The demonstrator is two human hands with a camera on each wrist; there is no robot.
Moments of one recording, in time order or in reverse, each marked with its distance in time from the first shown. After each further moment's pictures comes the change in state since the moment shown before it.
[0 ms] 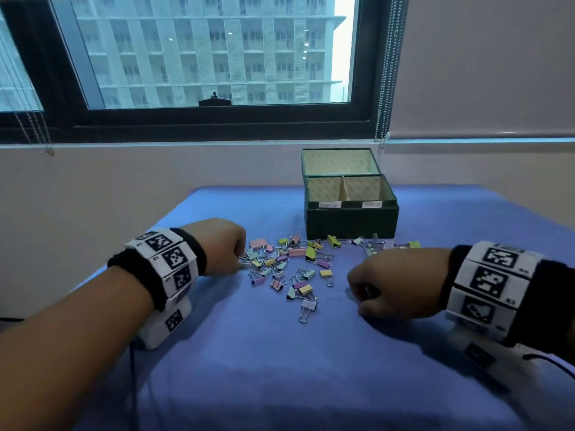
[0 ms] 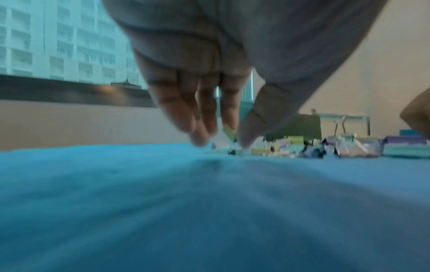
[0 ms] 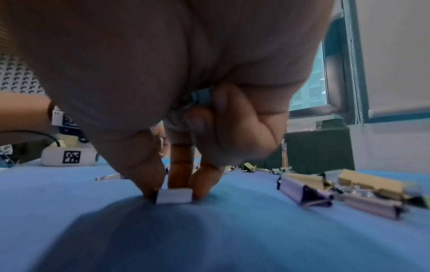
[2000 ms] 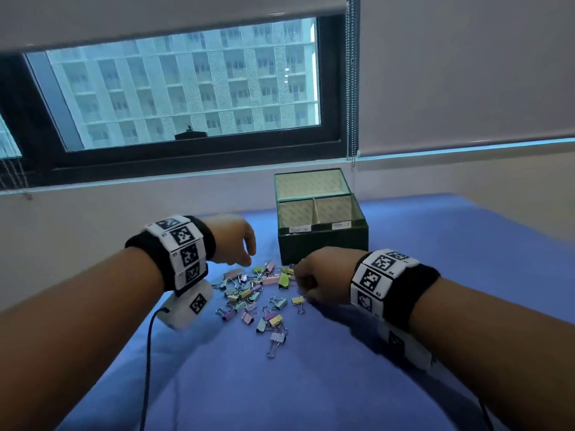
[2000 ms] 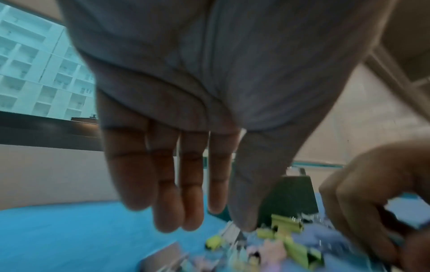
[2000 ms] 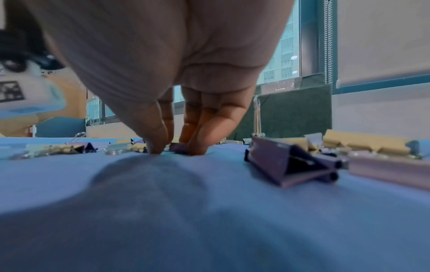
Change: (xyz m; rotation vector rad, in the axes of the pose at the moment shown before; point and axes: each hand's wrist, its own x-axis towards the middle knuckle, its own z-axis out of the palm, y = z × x) left_hand 0.067 0.044 -0.044 -0.020 -0.131 -0.003; right_hand 0.057 0.019 -0.004 0.193 0.244 -0.064
